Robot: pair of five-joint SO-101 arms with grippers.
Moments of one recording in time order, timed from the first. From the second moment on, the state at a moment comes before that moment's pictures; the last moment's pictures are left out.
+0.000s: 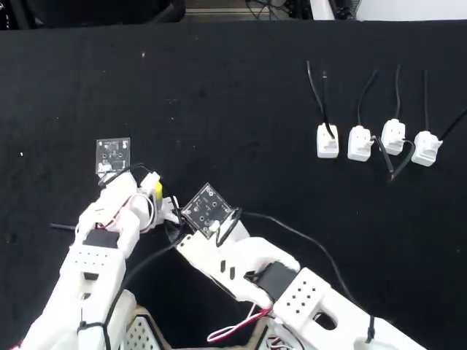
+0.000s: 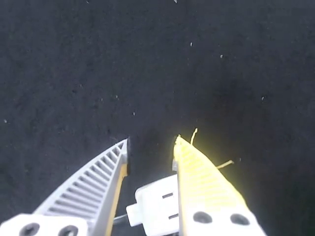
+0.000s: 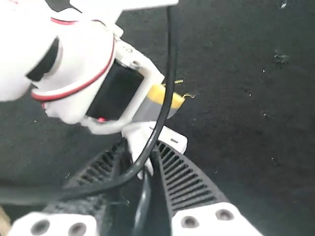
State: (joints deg) left arm 1.4 -50.6 81.9 18.7 6.2; right arm -49.2 -64.0 88.0 15.1 0.7
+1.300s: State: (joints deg) left arm -13.7 -19.5 52.8 43.6 -0.5; right arm -37.3 -34.4 60.4 39.6 -0.9
